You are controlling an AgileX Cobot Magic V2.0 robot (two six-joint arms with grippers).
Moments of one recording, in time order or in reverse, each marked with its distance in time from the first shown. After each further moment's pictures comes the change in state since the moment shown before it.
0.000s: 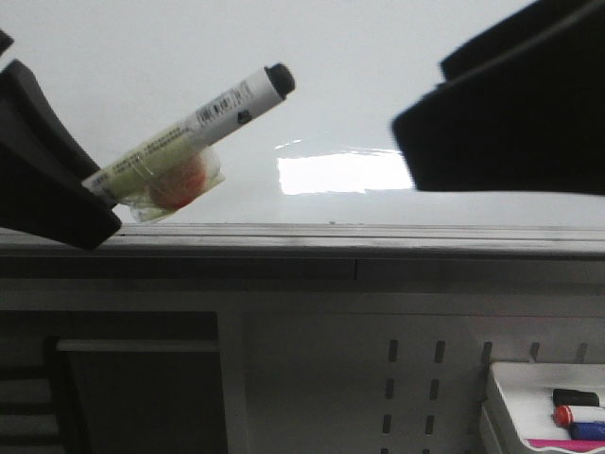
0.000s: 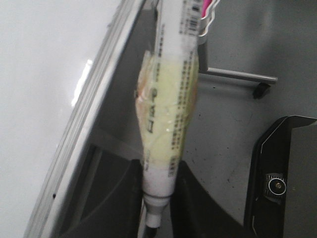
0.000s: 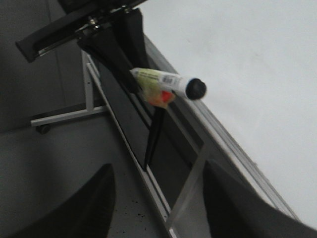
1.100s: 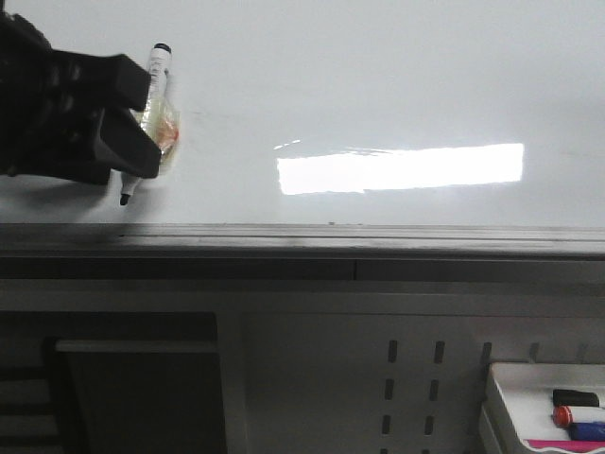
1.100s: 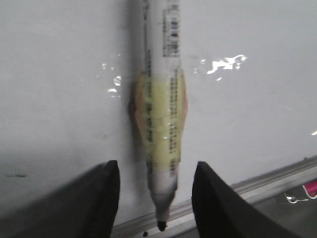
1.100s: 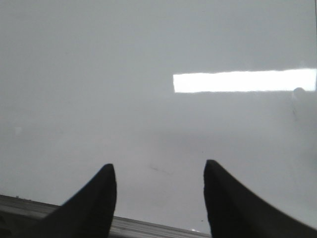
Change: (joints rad) left arm 0.006 0.225 0.018 -0.271 -0.568 -0.709; right arm -0.824 -0.501 0.196 0.244 0.017 0.000
